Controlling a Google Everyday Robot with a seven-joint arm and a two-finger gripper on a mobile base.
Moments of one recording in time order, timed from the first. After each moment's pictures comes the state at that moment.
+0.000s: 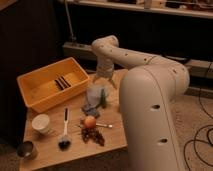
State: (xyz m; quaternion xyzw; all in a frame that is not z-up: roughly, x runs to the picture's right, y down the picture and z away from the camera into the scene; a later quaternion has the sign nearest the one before) arm 0.000 -0.031 0.851 -0.20 0.28 0.78 0.52
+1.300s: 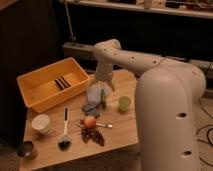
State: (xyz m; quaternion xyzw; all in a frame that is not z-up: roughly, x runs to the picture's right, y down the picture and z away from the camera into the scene) arm -0.029 -0.002 0.816 -0.28 0.20 0.71 0.61
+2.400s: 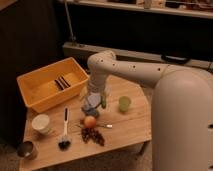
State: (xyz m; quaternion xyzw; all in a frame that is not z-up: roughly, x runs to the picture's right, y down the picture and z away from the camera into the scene) arm -0.077 0.052 0.799 -0.35 0.11 0.59 0.72
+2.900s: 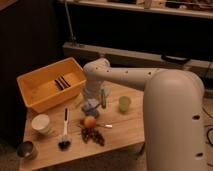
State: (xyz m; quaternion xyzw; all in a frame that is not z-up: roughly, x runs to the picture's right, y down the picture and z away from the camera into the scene) arm -0.105 0.083 0.824 -0.37 0.10 0.55 0.74
